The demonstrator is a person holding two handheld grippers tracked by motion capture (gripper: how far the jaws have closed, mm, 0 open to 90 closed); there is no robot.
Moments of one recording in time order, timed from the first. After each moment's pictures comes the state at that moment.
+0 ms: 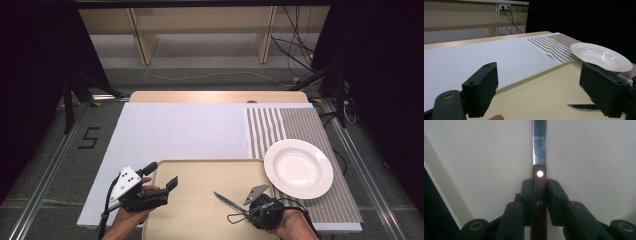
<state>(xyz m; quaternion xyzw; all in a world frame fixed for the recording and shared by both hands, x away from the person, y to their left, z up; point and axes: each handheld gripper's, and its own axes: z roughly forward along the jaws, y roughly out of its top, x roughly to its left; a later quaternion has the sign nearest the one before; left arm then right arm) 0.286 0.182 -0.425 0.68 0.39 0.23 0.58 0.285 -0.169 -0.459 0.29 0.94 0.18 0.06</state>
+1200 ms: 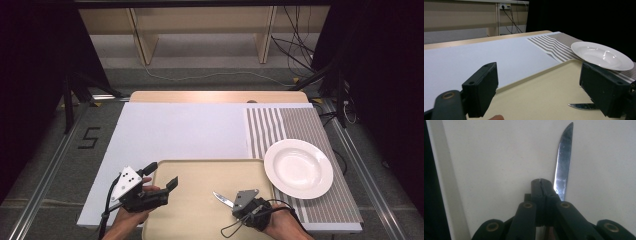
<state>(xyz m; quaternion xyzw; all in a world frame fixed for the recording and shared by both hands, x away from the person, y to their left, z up) 0.286 0.182 -0.427 0.68 0.39 0.24 0.57 0.284 -0.144 -0.467 0.17 0.95 0.24 0.08</state>
